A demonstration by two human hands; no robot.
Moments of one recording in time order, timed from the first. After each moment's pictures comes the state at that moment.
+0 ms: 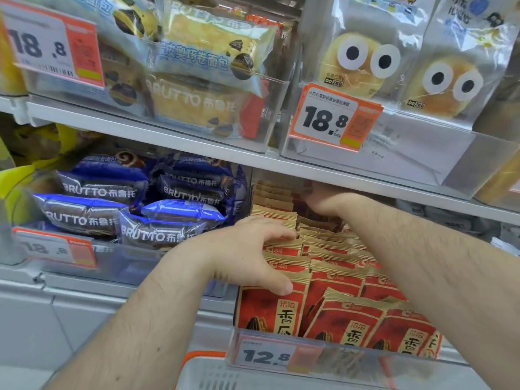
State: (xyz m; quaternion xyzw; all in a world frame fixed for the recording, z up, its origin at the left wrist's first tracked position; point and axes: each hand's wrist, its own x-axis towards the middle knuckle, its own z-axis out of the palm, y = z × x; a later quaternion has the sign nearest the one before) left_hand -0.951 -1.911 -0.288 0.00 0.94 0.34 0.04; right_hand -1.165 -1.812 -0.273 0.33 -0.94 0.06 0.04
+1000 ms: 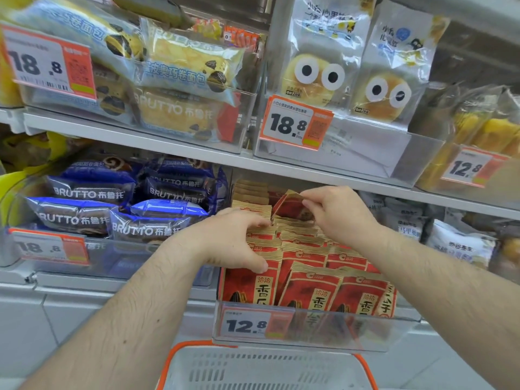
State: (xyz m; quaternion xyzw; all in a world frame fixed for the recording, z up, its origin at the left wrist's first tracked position) left_hand -0.943 -1.894 -0.282 -0.06 0.95 0.32 0.02; right_hand -1.084 -1.717 -0.254 0.43 -0.88 0.13 0.18
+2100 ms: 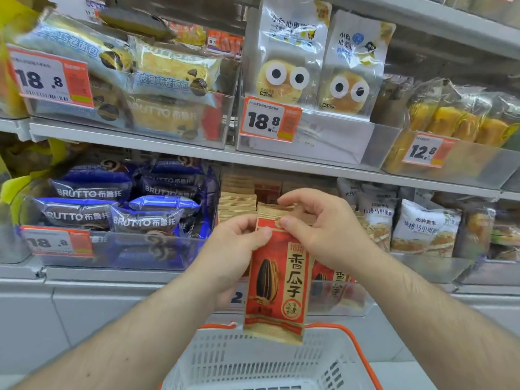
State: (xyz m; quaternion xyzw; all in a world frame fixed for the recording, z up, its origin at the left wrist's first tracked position) left_hand -0.887 -1.808 -0.293 -0.10 0.58 0.80 -0.12; right_hand -0.979 -1.672 -0.249 0.41 -0.83 0.36 0.10
